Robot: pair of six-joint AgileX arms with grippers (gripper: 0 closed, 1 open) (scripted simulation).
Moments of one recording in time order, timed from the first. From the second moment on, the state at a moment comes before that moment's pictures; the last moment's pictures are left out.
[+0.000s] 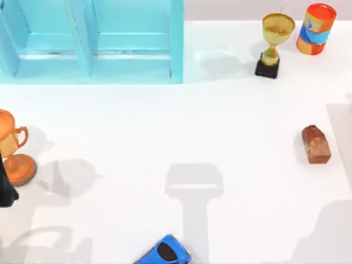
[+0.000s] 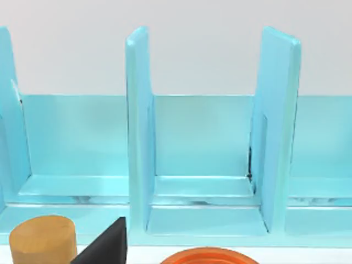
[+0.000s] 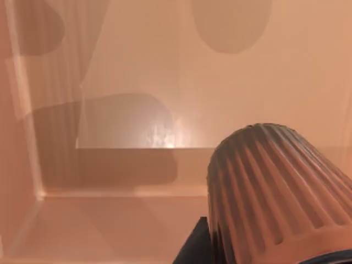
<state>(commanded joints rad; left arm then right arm) 0.00 0.00 0.00 0.00 0.00 0.00 -0.55 1.50 1.17 -1.23 0.02 -0.54</state>
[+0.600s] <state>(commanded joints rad) 0.00 0.00 0.00 0.00 0.00 0.00 -0.58 1.51 1.15 -1.19 0.02 -0.58</state>
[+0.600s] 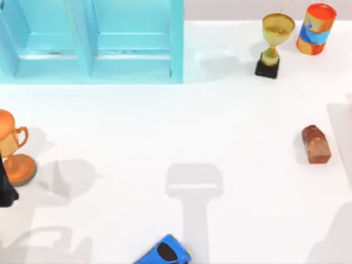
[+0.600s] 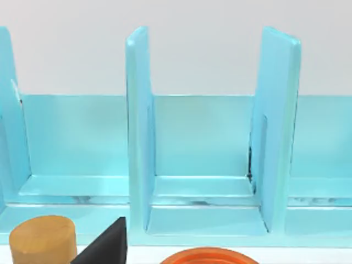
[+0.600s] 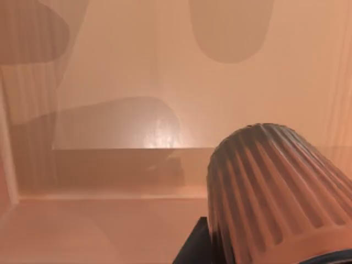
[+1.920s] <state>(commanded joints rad) 0.00 0.00 0.00 0.00 0.00 0.00 -0.59 1.55 0.96 -0.95 0.02 -0.58</state>
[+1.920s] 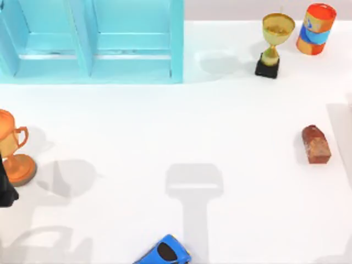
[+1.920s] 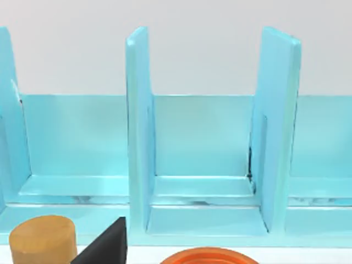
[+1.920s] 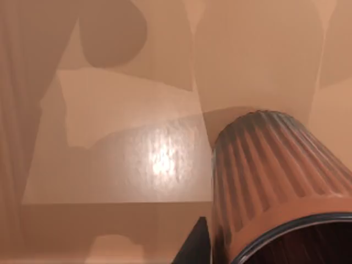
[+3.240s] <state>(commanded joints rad) 0.00 0.00 0.00 0.00 0.00 0.00 -0.60 1.51 1.23 -1.29 0.02 -0.58</state>
